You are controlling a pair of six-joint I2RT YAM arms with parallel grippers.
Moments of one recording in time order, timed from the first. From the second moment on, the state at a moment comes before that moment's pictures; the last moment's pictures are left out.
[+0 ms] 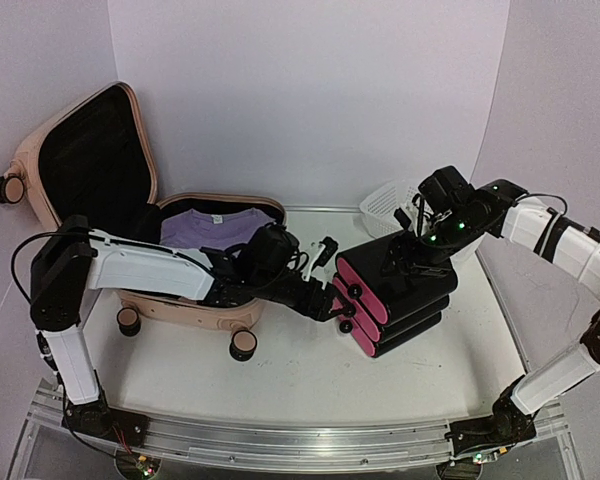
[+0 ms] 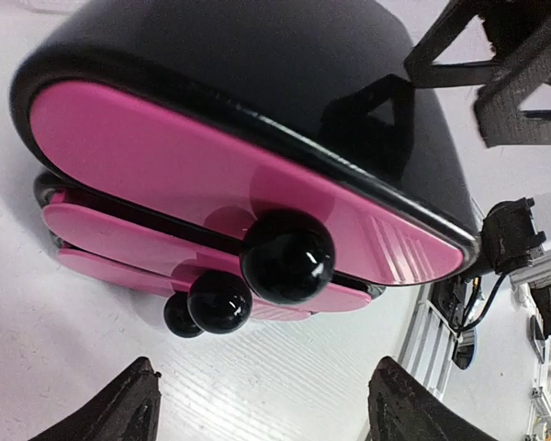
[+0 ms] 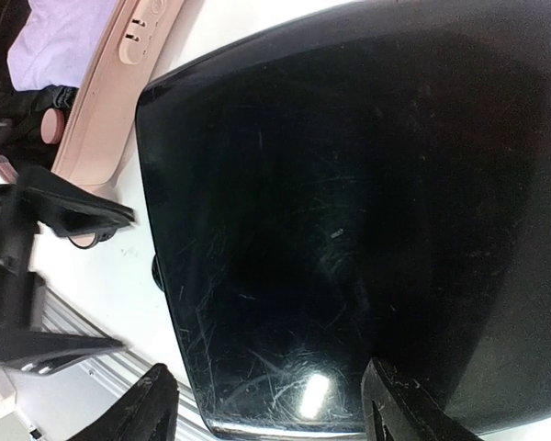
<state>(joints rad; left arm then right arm) -1.03 1.81 1.23 0.04 0.29 -0.45 0.59 1.43 1.31 -0.96 -0.23 0.41</state>
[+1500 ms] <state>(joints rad) -1.03 1.87 1.12 0.15 0.27 -0.44 0.59 1.40 1.28 -0.94 -0.24 0.42</state>
